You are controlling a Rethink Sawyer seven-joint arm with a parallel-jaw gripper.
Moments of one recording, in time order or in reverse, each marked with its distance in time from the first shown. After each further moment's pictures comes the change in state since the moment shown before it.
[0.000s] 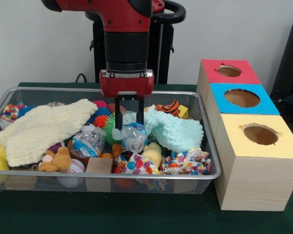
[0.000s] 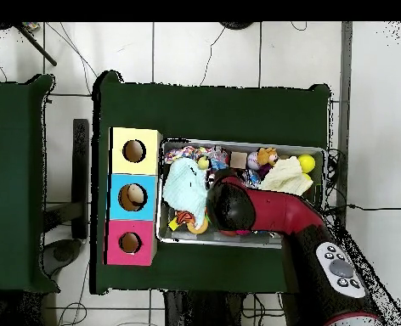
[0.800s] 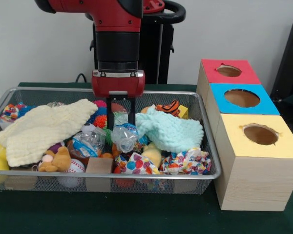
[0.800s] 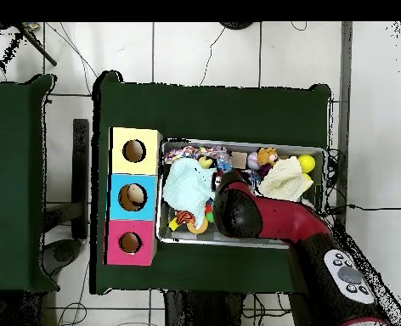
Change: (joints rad) arm -0.037 0.004 0.001 0.037 0.000 -0.088 0.000
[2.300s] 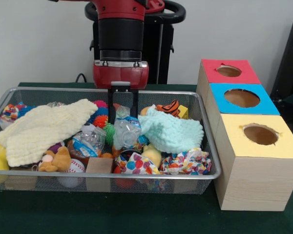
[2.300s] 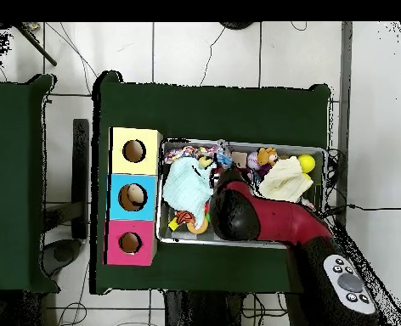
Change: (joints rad) arm 0.015 -0.053 0.000 0.021 0.000 -0.068 0.000
